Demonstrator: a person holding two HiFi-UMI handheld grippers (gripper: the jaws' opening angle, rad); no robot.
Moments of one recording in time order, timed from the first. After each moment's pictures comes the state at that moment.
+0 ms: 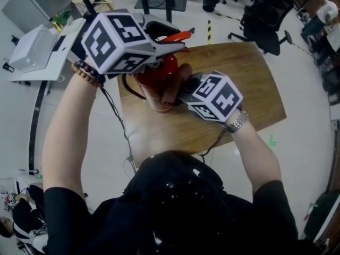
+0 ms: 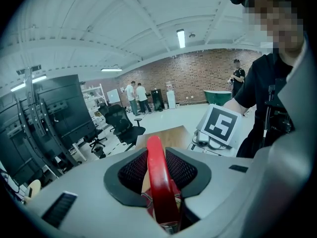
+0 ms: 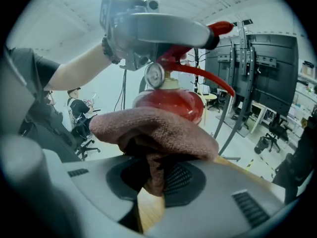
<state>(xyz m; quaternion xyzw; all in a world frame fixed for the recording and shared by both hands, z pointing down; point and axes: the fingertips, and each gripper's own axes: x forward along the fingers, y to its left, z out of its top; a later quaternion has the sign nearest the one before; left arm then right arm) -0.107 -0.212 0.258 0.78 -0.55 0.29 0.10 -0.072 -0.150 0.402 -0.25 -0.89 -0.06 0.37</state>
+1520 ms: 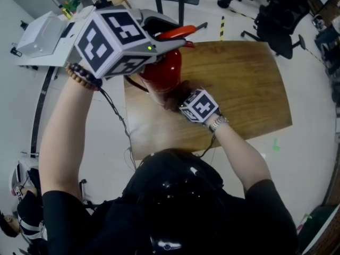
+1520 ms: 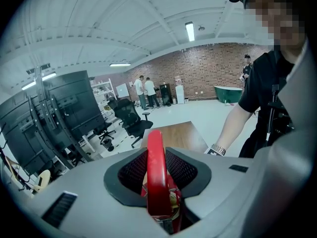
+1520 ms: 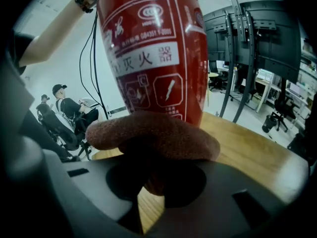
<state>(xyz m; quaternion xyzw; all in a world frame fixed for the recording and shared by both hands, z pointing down) -0.113 -0.206 0.263 0.73 -0.59 0.31 0.12 -0.072 -0.145 0.571 -0.24 -0.87 -0.03 0.44</state>
